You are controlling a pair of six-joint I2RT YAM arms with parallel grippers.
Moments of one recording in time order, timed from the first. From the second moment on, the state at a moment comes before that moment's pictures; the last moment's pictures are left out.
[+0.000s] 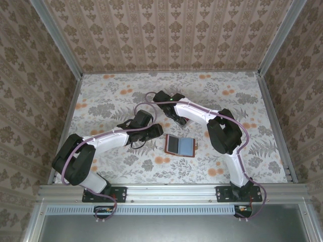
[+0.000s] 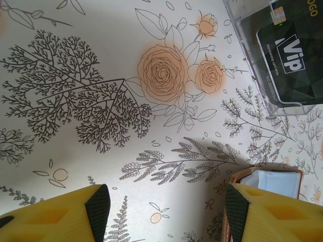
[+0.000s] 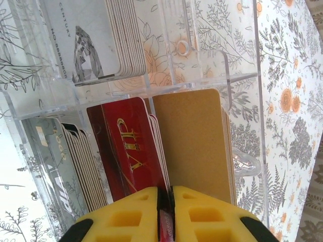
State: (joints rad) left arm -0.70 1.51 0.78 -0.19 0.11 -0.86; right arm 0.68 2.15 1.75 -0.96 0.70 0.10
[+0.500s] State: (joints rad) left arm -0.70 1.51 0.78 -0.21 0.11 -0.86; right arm 0.69 2.08 1.75 -0.98 0.59 0.12
